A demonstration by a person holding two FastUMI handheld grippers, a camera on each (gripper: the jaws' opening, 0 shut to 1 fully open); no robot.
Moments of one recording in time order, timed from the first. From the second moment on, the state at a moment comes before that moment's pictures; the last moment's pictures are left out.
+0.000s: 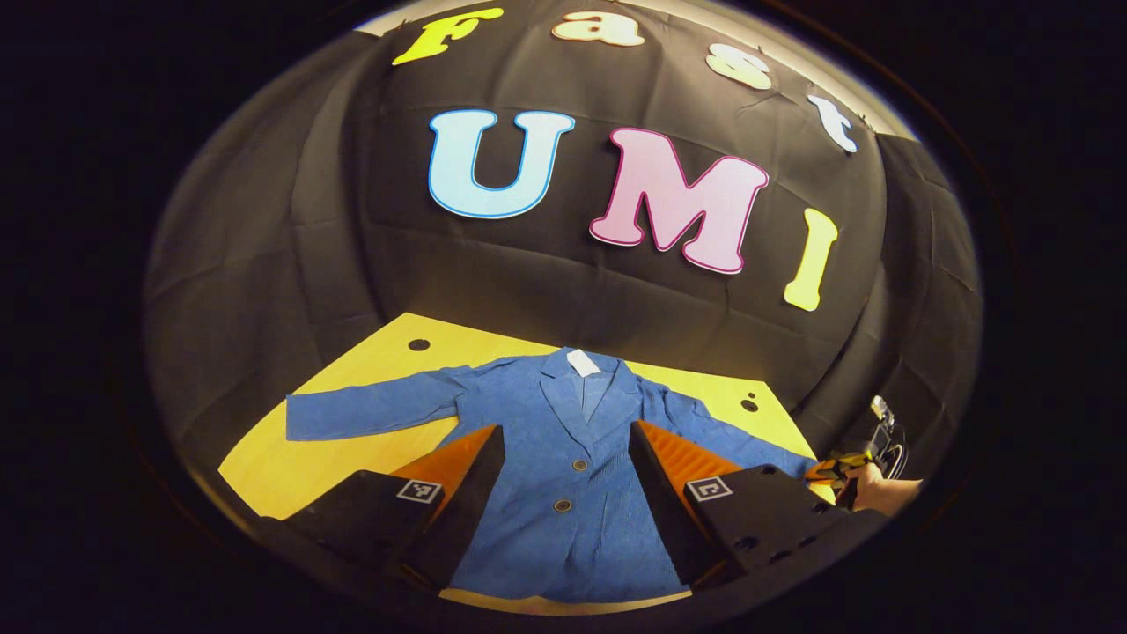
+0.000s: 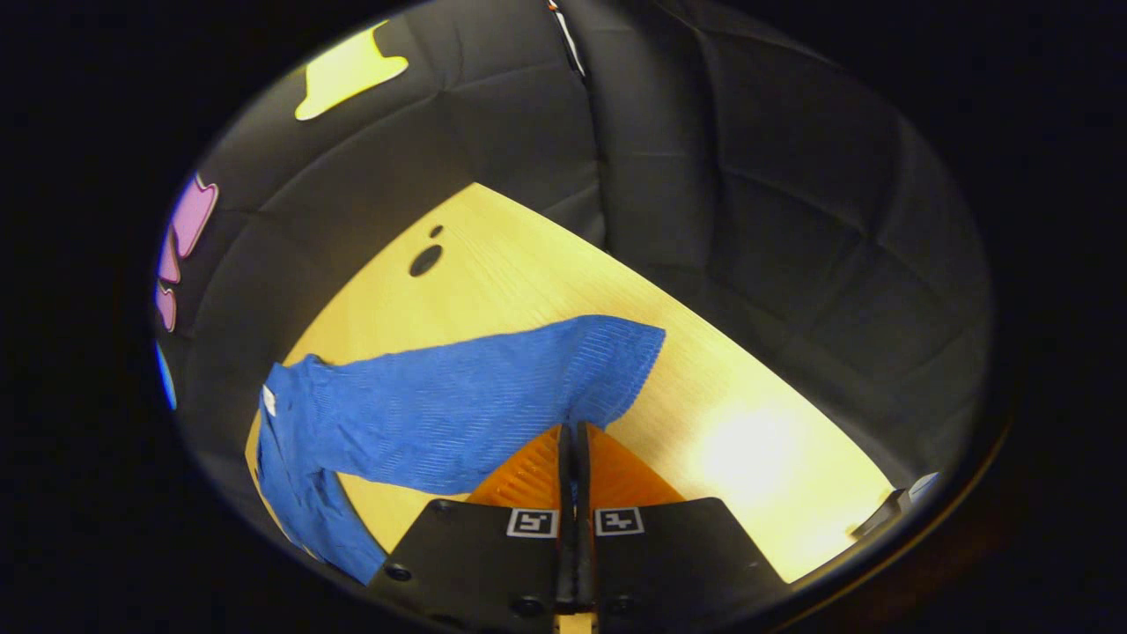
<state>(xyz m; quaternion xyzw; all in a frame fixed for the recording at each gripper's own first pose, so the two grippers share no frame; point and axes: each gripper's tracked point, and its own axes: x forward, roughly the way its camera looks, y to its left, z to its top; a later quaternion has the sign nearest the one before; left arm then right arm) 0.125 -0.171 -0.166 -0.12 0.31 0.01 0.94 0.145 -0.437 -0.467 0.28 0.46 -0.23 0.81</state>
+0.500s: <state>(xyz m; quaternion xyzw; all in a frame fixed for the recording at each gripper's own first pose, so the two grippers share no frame) 0.096 -0.121 -0.164 -0.13 0.30 0.07 0.94 0.269 -0.184 -0.375 0.25 0.42 -0.02 0.87</state>
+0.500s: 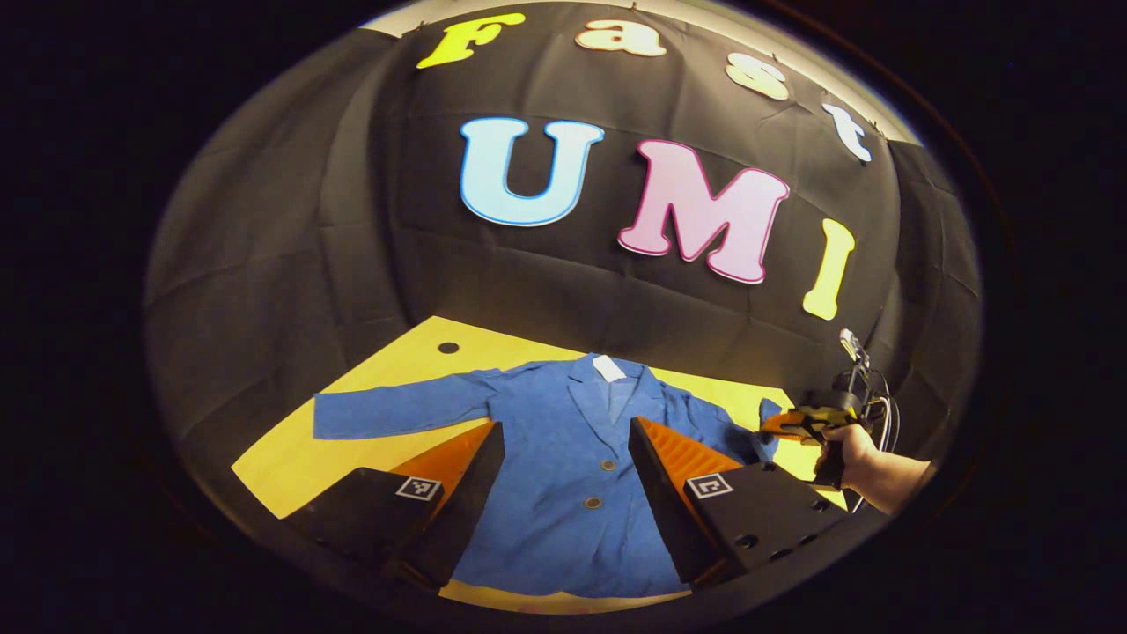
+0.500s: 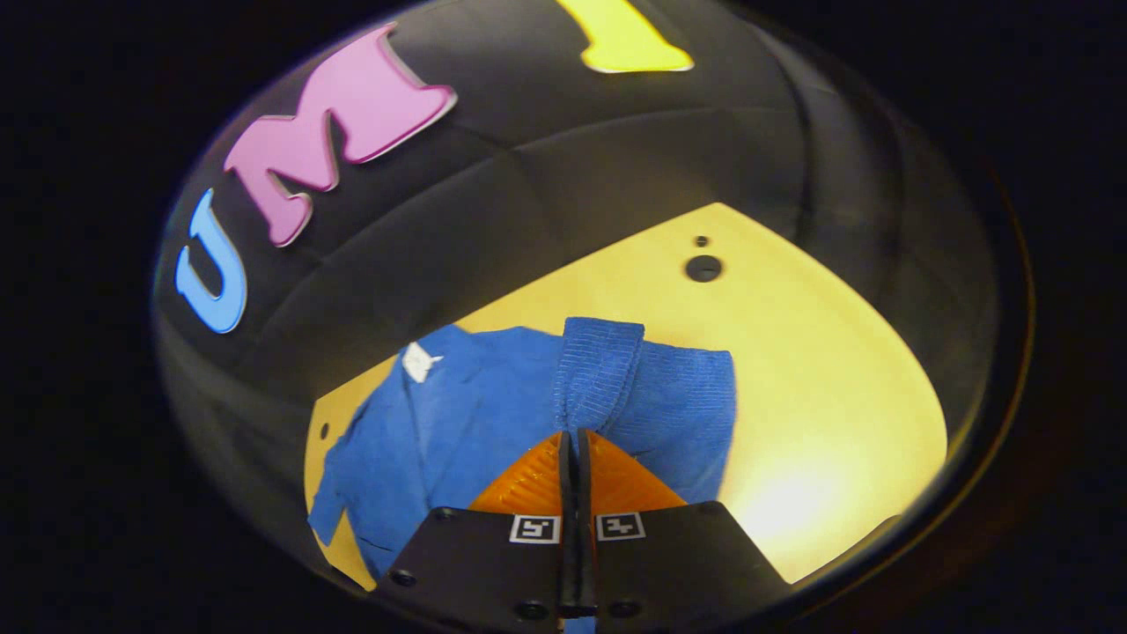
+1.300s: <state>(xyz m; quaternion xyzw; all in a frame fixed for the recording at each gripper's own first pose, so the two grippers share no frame) 0.034 0.116 -0.229 -0.16 0.26 0.29 0.90 0.295 0.210 -0.426 0.12 0.45 0.15 0.87</state>
